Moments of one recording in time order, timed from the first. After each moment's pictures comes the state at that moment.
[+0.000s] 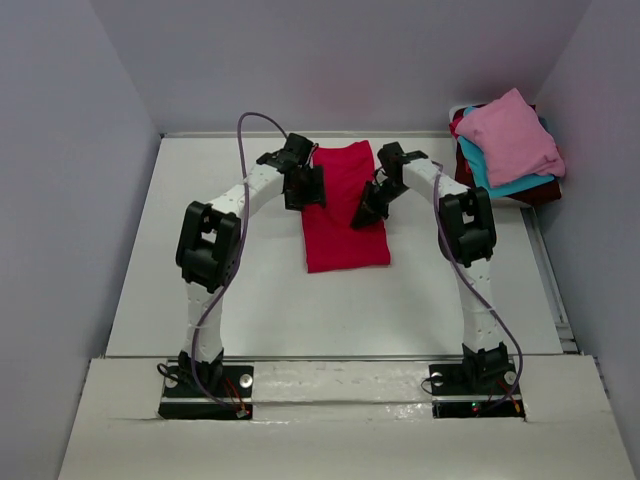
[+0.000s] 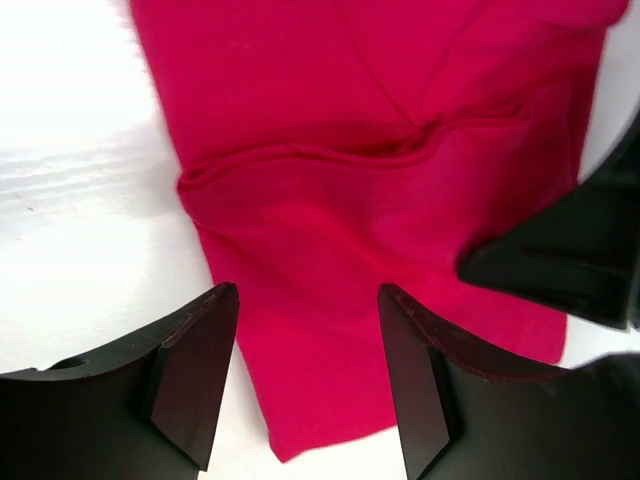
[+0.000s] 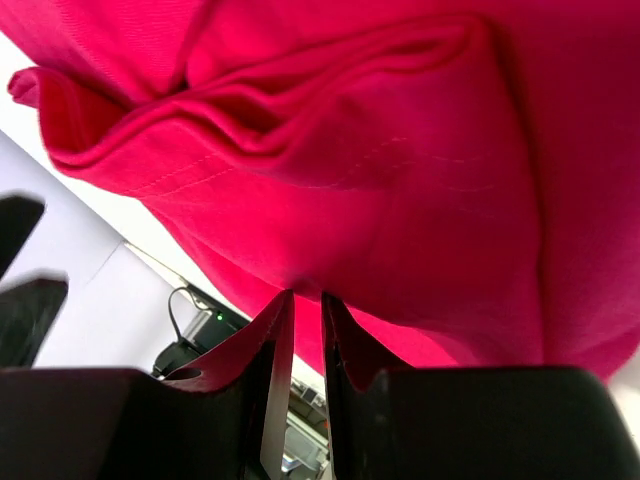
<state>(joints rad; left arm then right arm) -0.45 2.09 1.73 -0.66 0.10 -0.49 0.30 2.39 1.99 -0.96 -0.64 0.63</state>
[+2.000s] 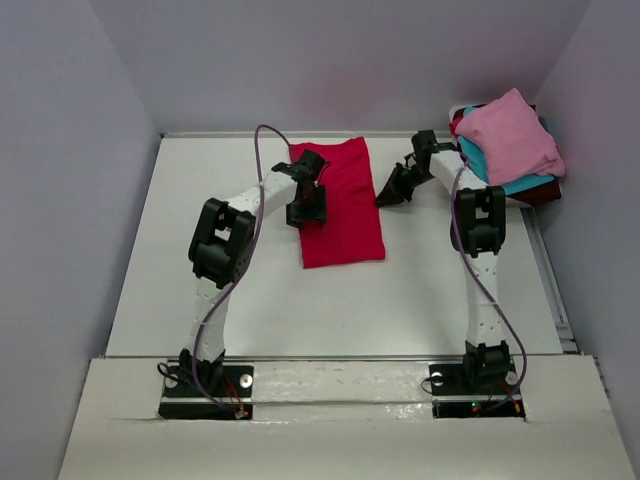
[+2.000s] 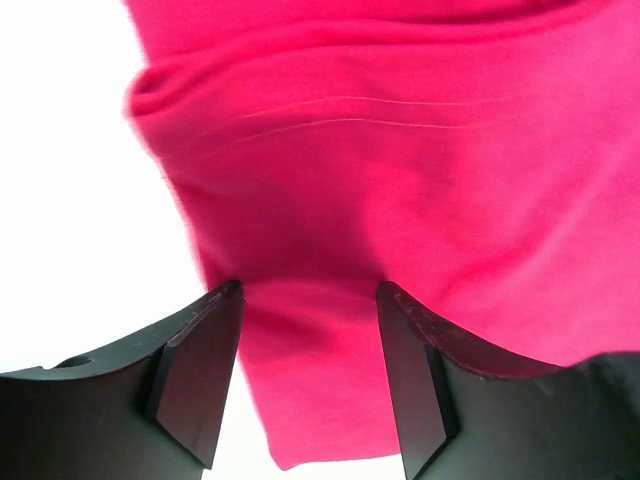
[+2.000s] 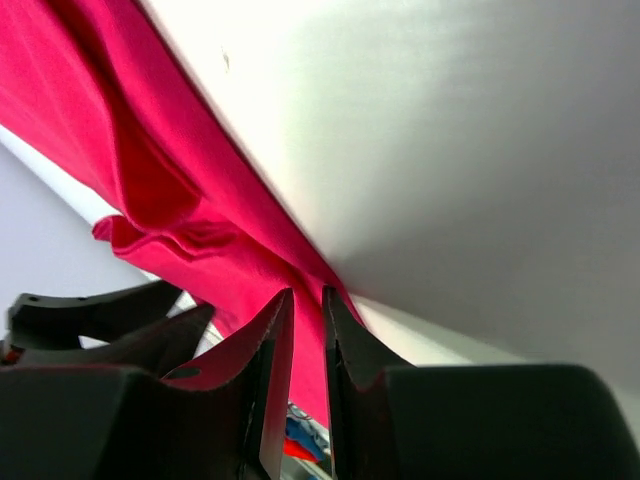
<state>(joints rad) -0.50 2.18 1.73 -0.75 0.00 -0.50 0.12 2.54 2.20 -0.93 -0.63 0.67</state>
